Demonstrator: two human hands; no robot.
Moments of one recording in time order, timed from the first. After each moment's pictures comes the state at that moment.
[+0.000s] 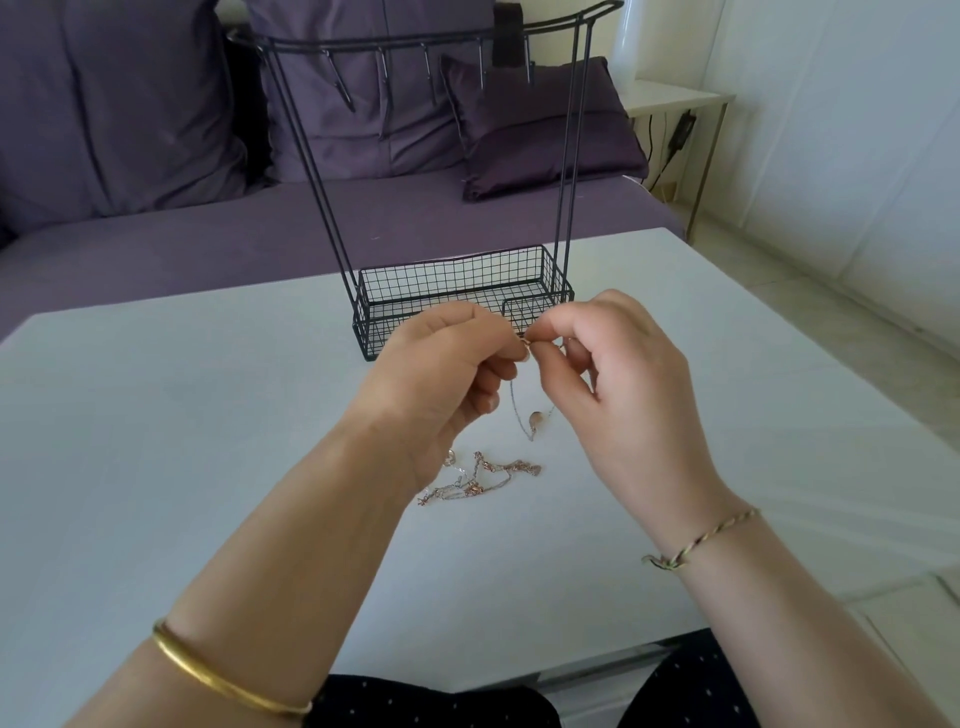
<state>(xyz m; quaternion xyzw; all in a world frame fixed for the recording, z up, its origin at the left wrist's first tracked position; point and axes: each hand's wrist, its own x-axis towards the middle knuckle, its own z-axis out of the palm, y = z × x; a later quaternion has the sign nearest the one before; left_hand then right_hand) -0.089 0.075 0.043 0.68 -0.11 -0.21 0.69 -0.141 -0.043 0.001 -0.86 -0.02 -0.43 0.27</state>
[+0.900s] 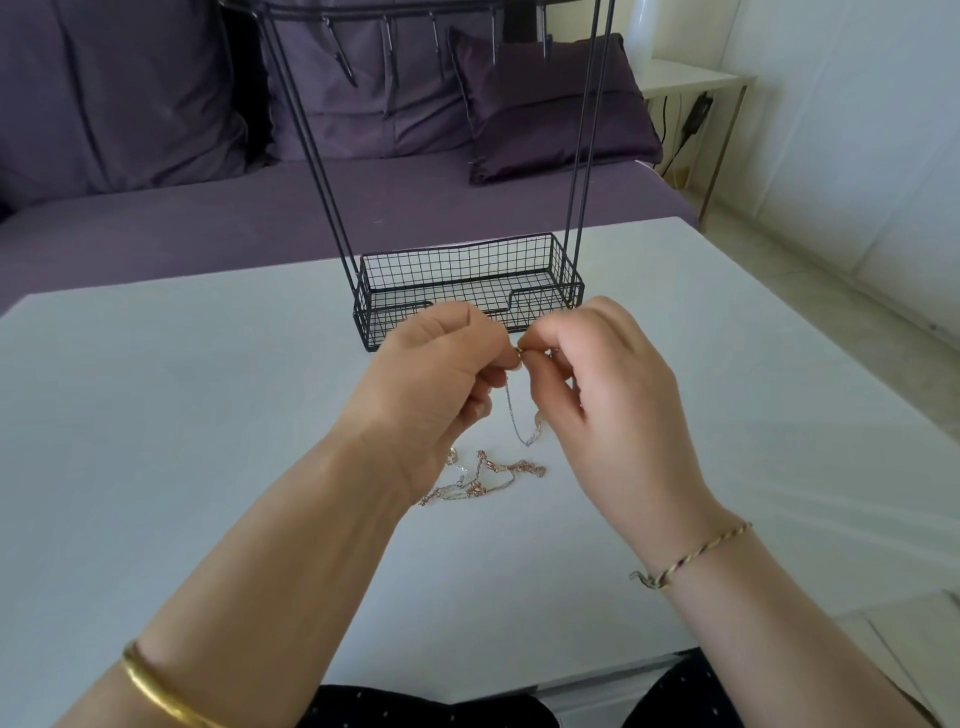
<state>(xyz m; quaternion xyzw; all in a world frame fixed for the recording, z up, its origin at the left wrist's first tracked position) -0.080 0.079 0.032 0.67 -0.12 -0.21 0.70 -0.134 -0.035 -0.006 -0.87 -0.03 -0.43 0.25</state>
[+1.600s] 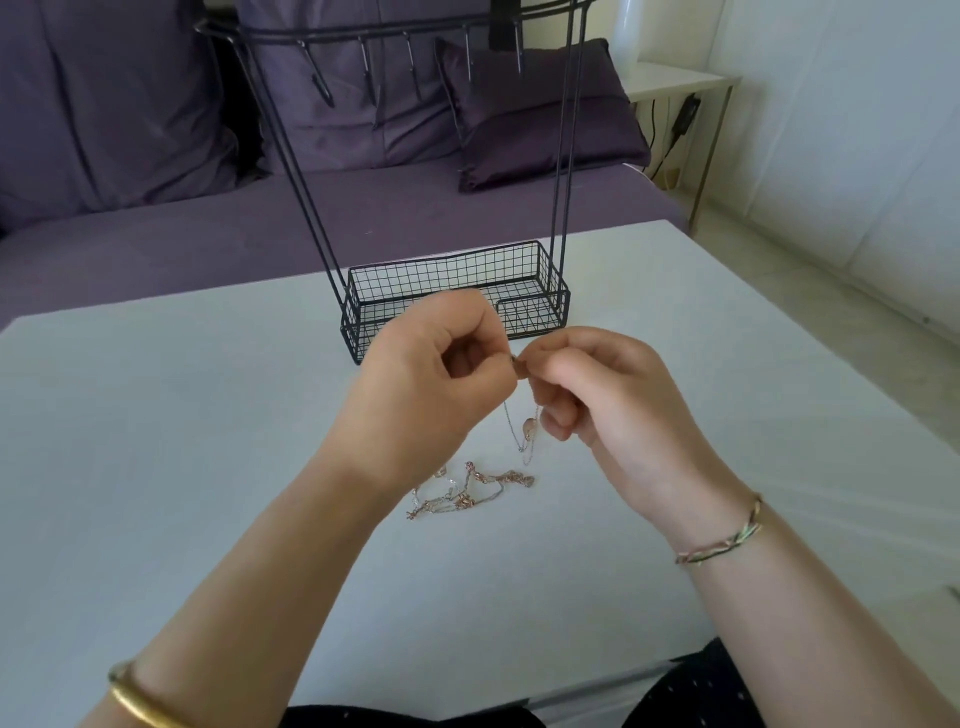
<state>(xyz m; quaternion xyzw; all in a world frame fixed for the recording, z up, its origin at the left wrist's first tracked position) -0.079 0.078 0.032 0.79 -0.35 0.03 0.50 -0.133 -0.052 0.008 -0.66 0.11 -0.15 0.73</state>
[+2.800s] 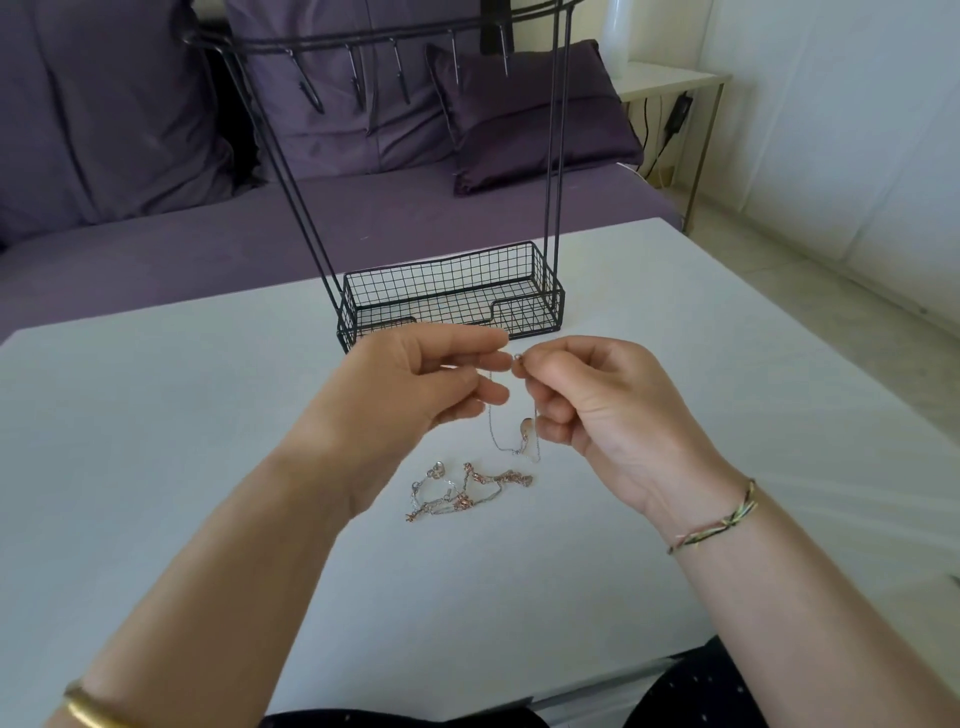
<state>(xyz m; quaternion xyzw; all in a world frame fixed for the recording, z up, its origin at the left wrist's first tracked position) -0.073 0.089 0.032 0.74 -0.22 -0.20 0.61 -0.132 -0.051 0.006 -0.61 0.15 -0.13 0.77</state>
